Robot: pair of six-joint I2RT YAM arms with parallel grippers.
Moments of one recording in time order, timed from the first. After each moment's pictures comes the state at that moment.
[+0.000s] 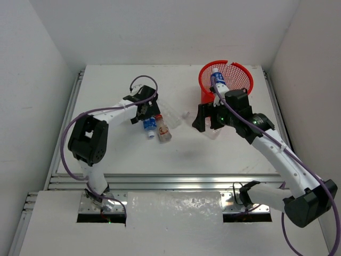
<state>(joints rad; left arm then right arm) -0.42 1.83 1.32 -0.53 -0.34 -0.76 0.45 1.14 1.08 -0.58 -0.20 0.21</state>
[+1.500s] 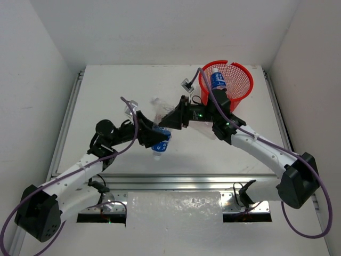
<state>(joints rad) -0.44 0.95 0.48 0.65 0.78 -0.74 0.63 1.32 0.97 0.30 -0.76 0.61</state>
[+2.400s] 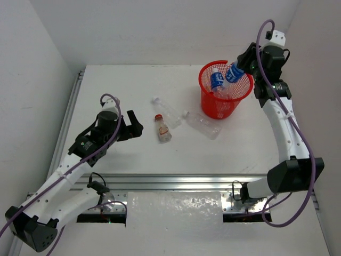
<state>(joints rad) -0.45 0.84 0.83 -0.58 -0.17 -0.58 0.05 1.42 1.49 -0.22 0.13 0.31</state>
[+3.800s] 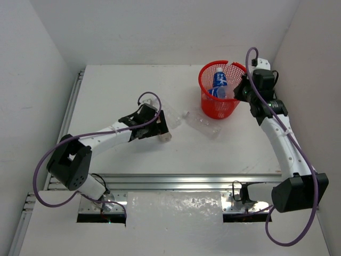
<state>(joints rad) -0.58 1.51 0.94 -0.32 -0.13 -0.76 0.10 1.27 1.23 -0.42 0.07 0.28</state>
